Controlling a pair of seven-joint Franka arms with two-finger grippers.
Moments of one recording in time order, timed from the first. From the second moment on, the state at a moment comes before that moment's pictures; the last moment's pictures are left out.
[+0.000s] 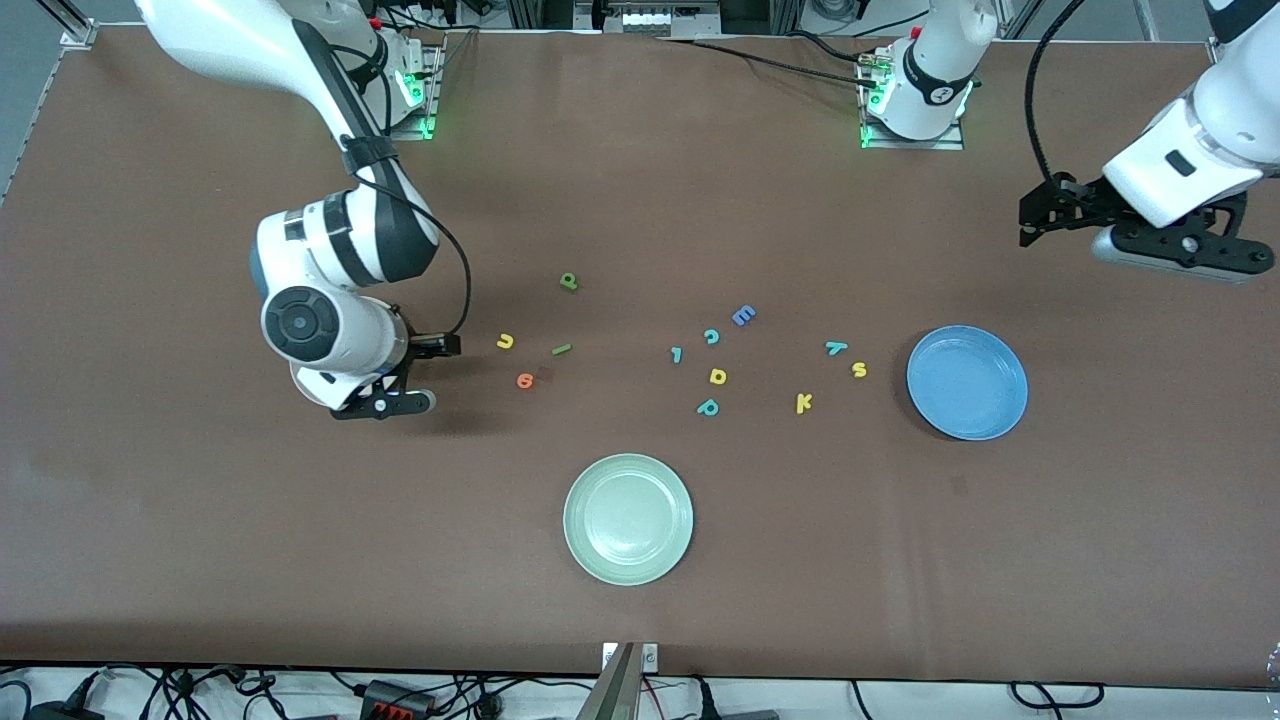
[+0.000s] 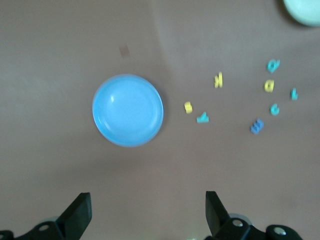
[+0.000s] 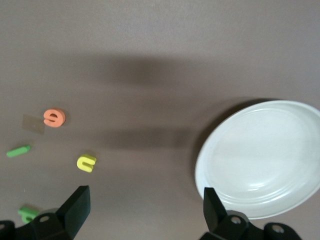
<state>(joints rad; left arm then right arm) -0.07 0.00 -0.06 -1.65 0.00 1.53 0.06 0.35 0.48 -0.01 -1.72 0.02 1.97 0.28</state>
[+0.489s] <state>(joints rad) -0.09 0.21 -0.16 -1.65 0.00 1.61 0.06 0.43 0.52 -0.01 -1.80 0.02 2.12 0.55</state>
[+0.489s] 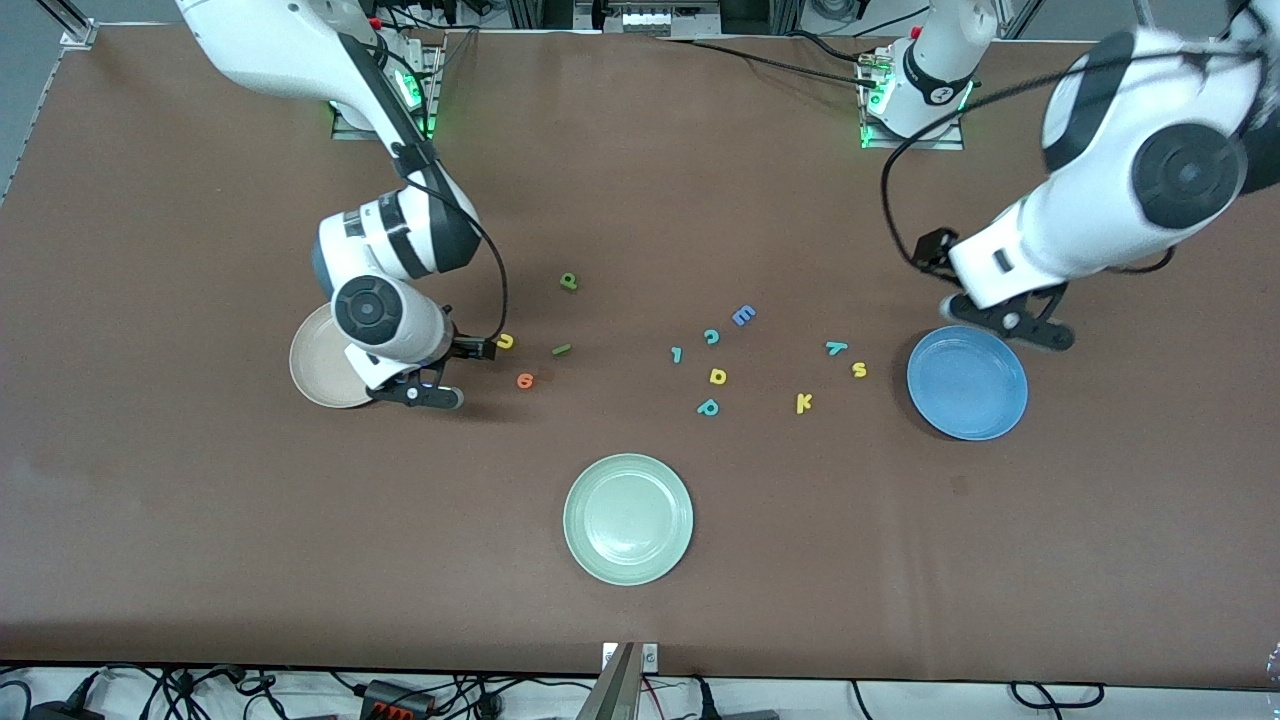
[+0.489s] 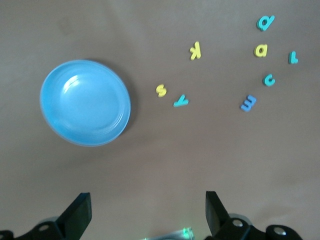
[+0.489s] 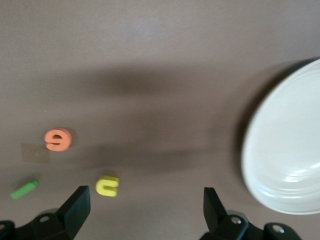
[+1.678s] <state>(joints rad) -0.20 0.66 -0.17 -1.65 0.00 2.19 -0.21 0.50 0.56 -0.01 -1.97 0.15 2.40 0.69</state>
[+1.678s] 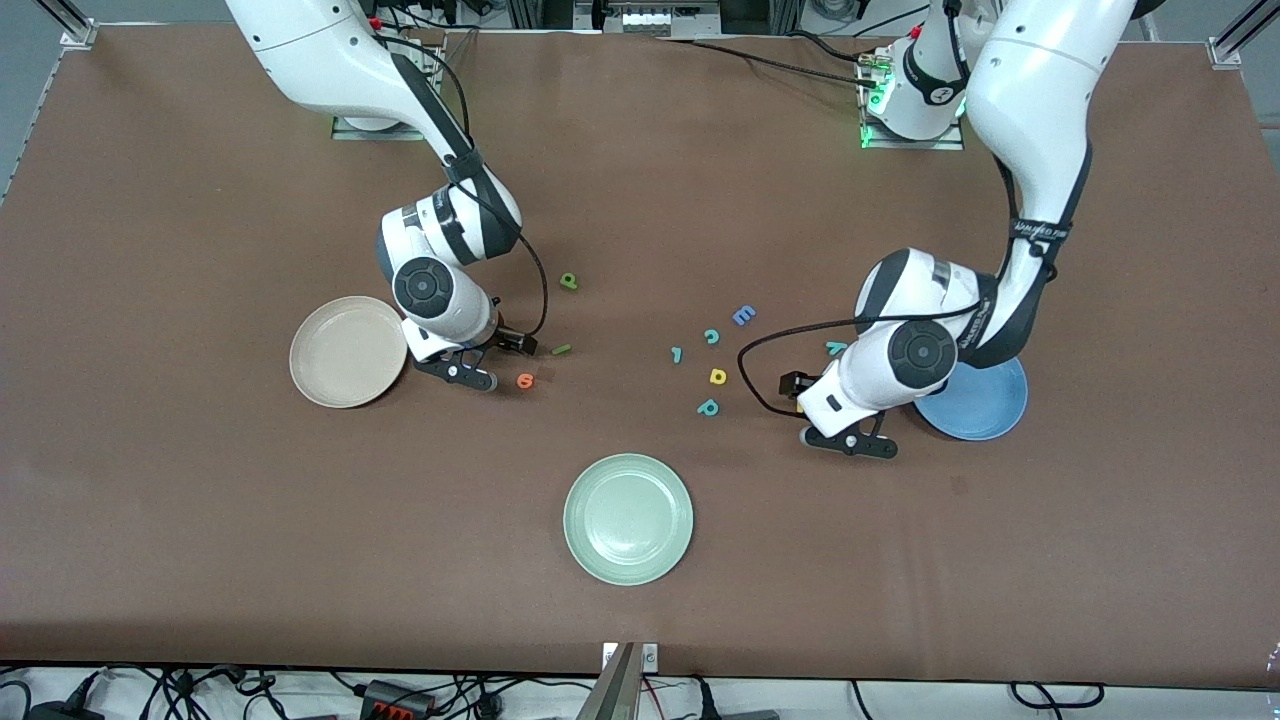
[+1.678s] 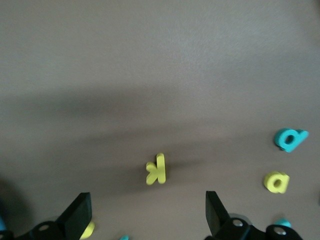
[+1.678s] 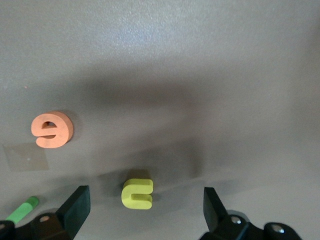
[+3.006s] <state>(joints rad) -0.24 0.74 -0.17 -1.66 0.16 2.27 -0.30 0.50 0.56 0.00 -1.98 0.17 2.42 0.70</state>
